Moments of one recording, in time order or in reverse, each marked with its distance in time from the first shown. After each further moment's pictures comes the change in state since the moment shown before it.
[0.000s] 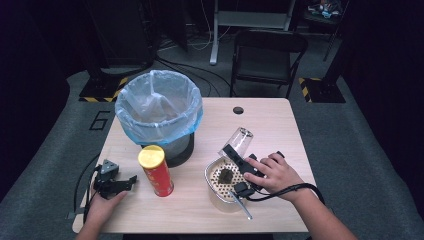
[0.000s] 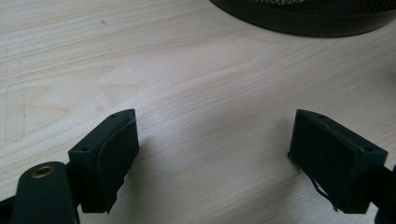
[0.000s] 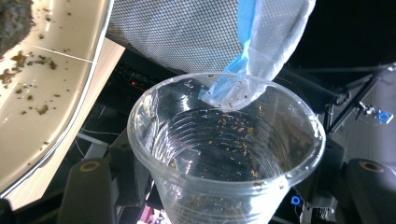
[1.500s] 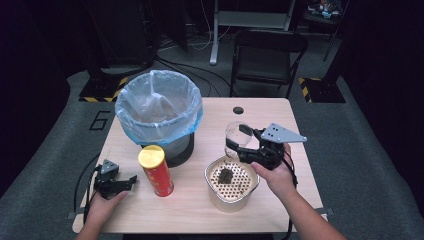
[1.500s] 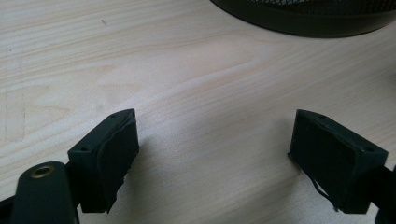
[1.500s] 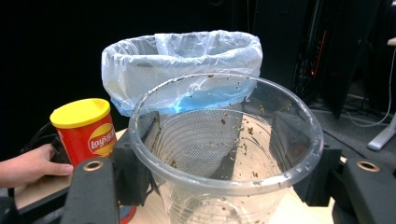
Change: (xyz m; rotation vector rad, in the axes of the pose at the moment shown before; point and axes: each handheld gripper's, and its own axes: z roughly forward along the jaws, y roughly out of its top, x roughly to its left) left arm 0.000 0.000 0.000 0.001 0.001 -0.003; right arm -0.053 -0.079 0.010 -0.132 0.332 2.009
